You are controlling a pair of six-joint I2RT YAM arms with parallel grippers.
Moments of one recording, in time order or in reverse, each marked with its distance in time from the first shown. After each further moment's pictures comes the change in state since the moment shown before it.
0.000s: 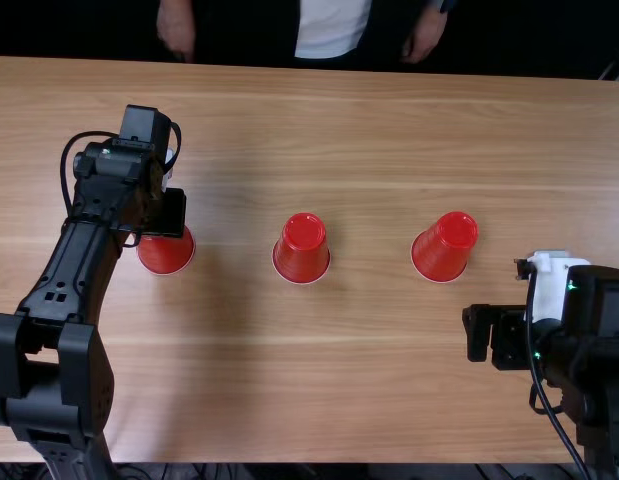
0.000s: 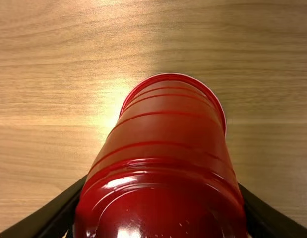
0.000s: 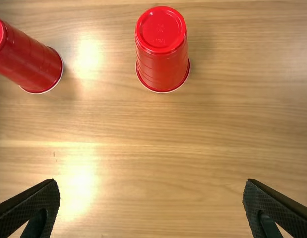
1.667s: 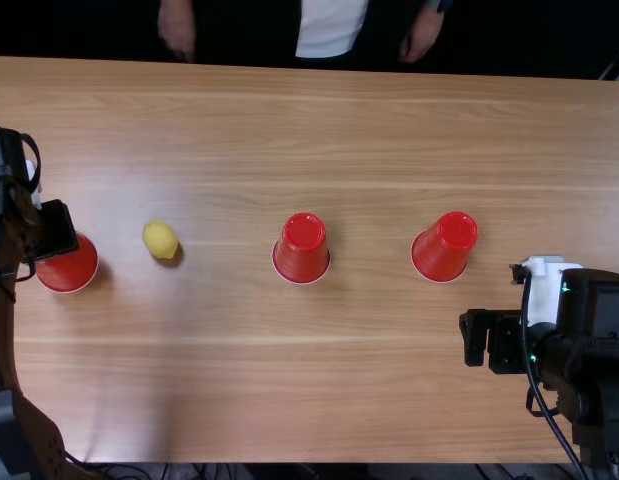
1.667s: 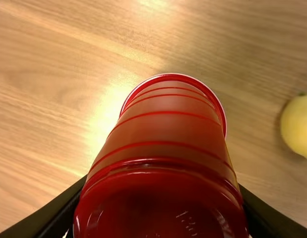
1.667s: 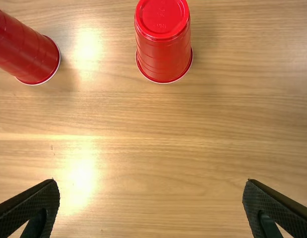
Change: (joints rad) left arm 0.349 -0.244 -0.163 -0.010 -0.007 -0.027; right arm 0.000 -0.006 -0.039 0.000 -0.003 0.000
